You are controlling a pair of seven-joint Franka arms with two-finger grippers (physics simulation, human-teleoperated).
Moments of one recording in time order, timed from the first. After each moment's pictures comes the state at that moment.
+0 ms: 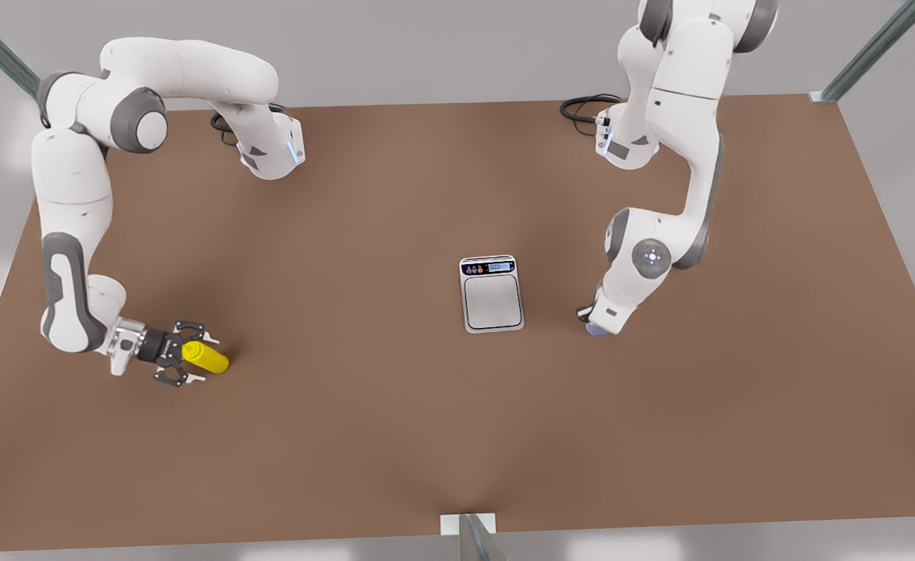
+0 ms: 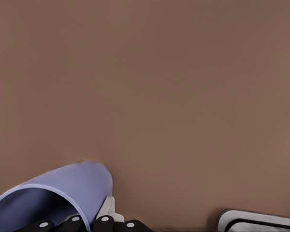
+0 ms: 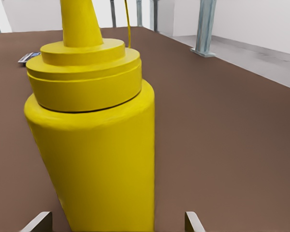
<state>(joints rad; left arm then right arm) -0.56 0.37 0.21 -2.07 -0.18 2.44 -0.46 -0.37 0.79 -0.05 -1.73 1.12 1.86 -2.48</state>
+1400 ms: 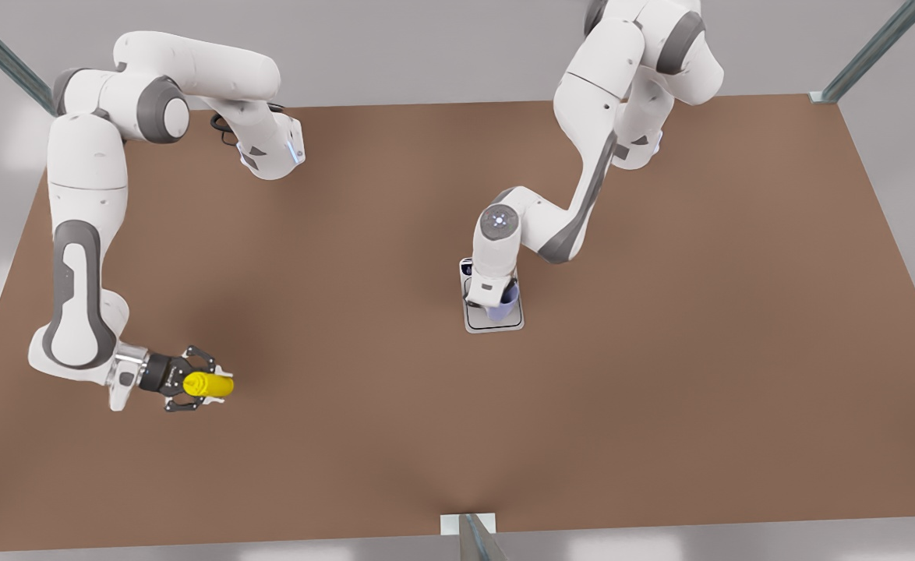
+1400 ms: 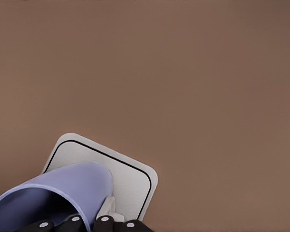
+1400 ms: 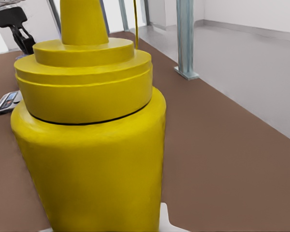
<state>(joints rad) -0.93 0.56 0.21 -1.75 -0.06 2.38 -1.18 -0.21 0.72 -0.06 -1.54 1.08 1.87 -2.04</state>
